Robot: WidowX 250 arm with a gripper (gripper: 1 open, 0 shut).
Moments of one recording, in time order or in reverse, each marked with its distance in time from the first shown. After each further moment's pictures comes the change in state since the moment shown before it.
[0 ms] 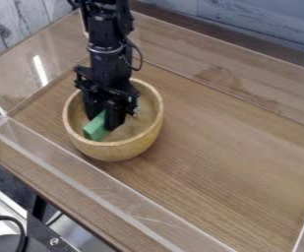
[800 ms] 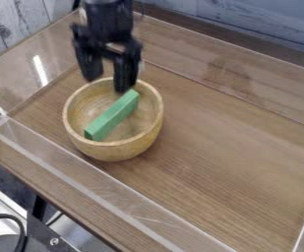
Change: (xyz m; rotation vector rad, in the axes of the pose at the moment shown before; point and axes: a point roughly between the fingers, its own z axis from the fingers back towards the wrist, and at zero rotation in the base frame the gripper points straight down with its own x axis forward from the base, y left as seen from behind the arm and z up) arm 0.003 -0.009 0.079 -0.008 -0.142 0.014
